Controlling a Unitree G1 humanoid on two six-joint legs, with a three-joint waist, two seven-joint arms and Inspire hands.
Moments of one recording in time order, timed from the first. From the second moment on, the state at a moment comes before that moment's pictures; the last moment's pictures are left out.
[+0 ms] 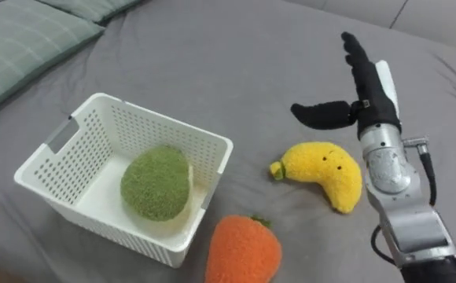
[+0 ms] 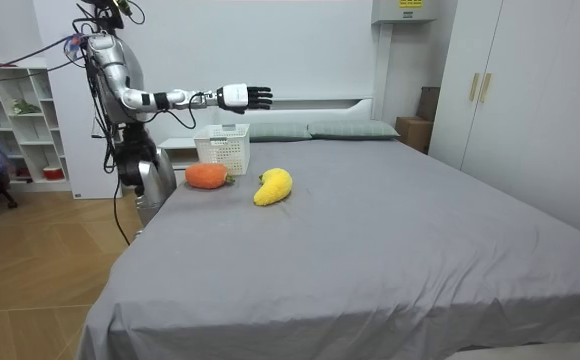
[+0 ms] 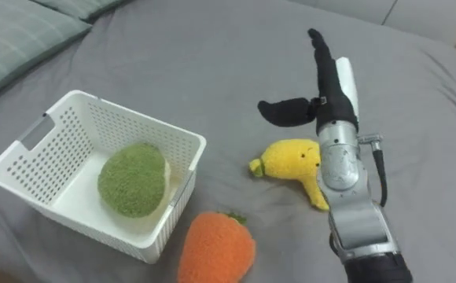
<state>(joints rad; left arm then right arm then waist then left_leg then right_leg) 0.25 0.15 0.11 0.96 0.27 0.18 0.27 -0.20 -0.32 0.05 0.13 -0.11 0.14 -0.23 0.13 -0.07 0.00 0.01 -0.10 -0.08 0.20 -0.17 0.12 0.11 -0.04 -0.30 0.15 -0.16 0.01</state>
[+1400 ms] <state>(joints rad) 0.04 0.26 -0.06 1.14 0.08 0.15 0.26 -0.67 -0.45 0.14 1.12 -0.01 0.10 -0.28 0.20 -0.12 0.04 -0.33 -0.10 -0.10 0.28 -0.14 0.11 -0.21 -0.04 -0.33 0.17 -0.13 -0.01</state>
